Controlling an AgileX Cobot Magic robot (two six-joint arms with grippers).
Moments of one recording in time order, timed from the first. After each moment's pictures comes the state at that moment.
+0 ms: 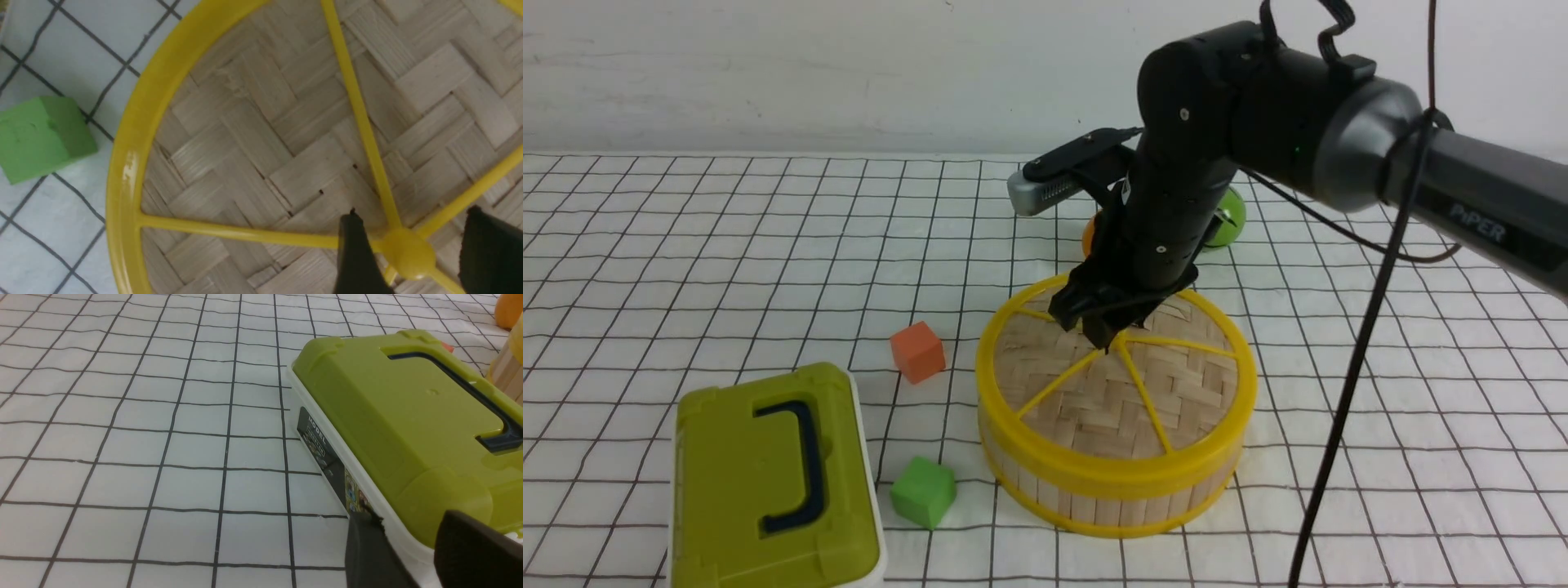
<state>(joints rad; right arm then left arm) 0.56 2.09 -1.93 0.07 1.12 -0.09 0.01 -0.01 0.03 -0.13 0.35 0.03</state>
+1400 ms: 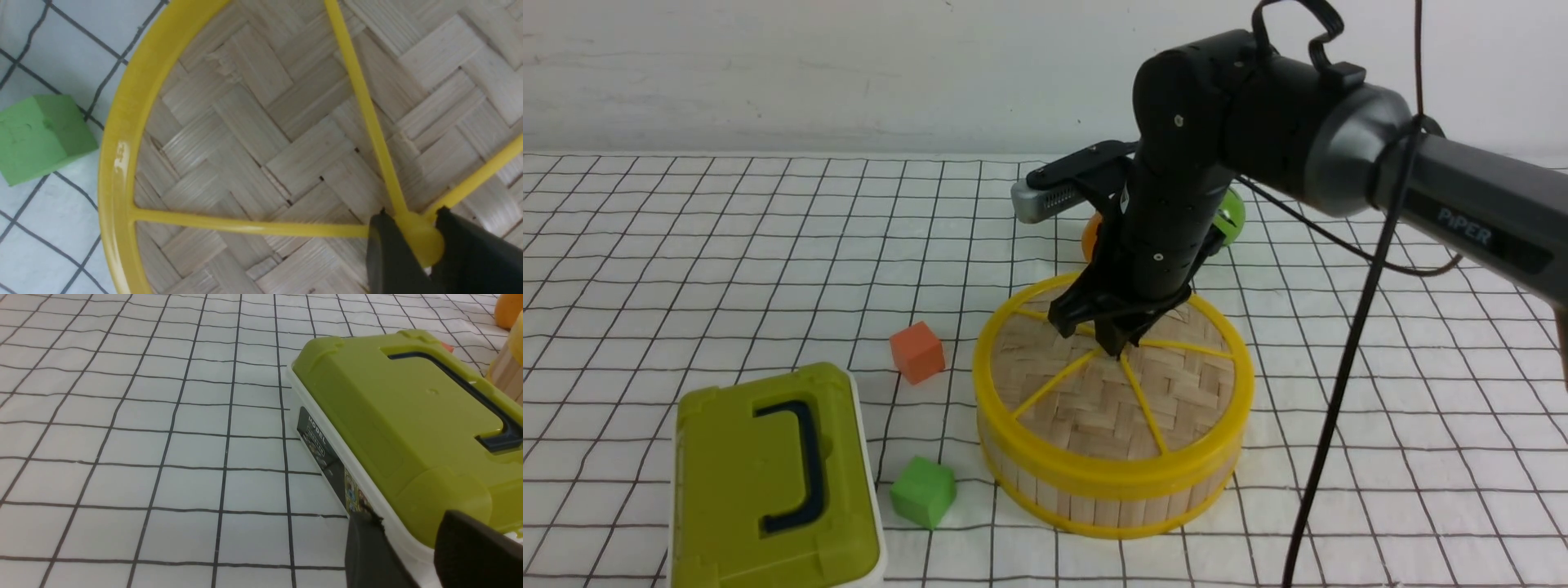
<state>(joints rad) 0.56 2.11 -1.94 0.07 1.16 -0.04 0.01 -0.01 0.03 -0.13 0.35 0.03</state>
